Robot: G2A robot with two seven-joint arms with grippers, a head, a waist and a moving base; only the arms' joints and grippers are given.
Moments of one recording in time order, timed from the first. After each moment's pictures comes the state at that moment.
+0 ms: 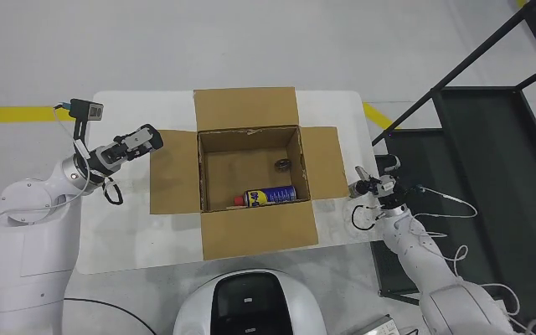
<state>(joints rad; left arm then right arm) 1.10 -1.10 -1.55 -1.45 -0.37 -0.48 -1.12 -1.08 -1.14 1.26 -0.49 -1.34 -0.58 -1.23</state>
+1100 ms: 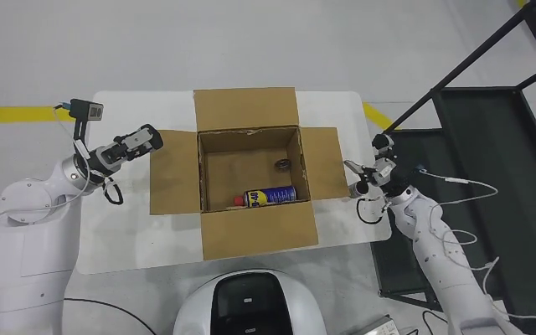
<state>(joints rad) 1.10 -1.10 -1.55 -1.45 -0.37 -0.48 -1.12 -1.34 -1.03 1.49 -1.22 -1.43 -0.66 -0.77</state>
